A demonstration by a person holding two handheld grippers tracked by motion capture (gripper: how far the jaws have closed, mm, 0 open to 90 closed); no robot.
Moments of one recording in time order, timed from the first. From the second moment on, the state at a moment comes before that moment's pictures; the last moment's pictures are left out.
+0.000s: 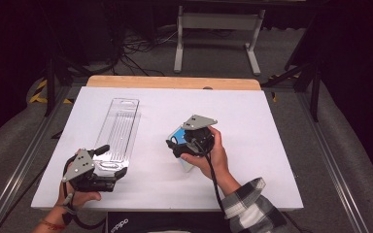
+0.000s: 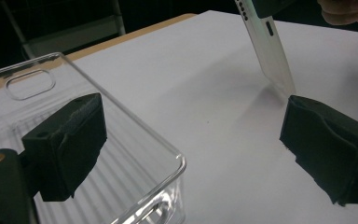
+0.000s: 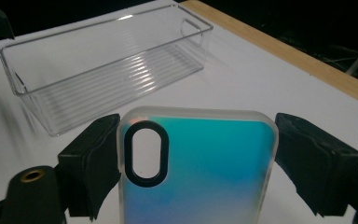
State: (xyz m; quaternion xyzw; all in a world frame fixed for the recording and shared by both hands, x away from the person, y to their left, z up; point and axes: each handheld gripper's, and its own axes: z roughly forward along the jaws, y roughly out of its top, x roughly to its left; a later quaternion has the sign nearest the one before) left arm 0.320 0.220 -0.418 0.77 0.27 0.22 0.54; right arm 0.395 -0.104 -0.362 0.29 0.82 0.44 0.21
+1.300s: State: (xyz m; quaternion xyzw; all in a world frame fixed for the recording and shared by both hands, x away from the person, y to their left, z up) left arm 0.356 0.114 -0.400 0.76 0.22 0.15 0.60; right arm 0.348 -0.092 -0.347 0.29 0.74 0.54 0.29
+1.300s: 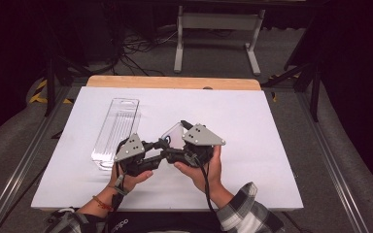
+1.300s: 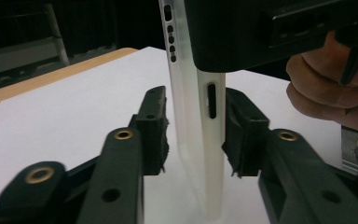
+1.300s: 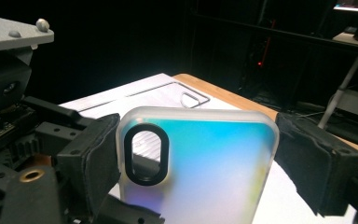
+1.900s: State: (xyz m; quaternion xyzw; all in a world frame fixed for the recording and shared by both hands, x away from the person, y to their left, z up) left arm 0.350 0.117 -0.394 0.78 0.18 0.17 0.57; right arm 0.345 -0.093 -0.349 0.29 0.73 0.56 0.27
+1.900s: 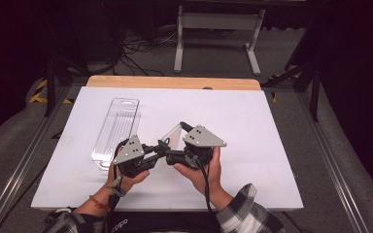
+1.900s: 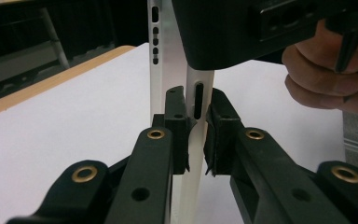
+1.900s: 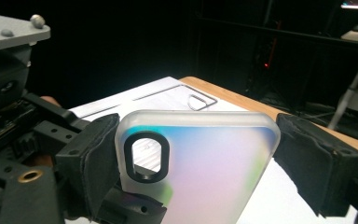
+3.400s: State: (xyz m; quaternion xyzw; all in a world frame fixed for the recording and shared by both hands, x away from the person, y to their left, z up) left arm 0.346 0.156 -0.376 0.79 0.15 0.20 0.57; right arm 0.329 -0.198 -0.379 0.26 0.75 0.50 0.35
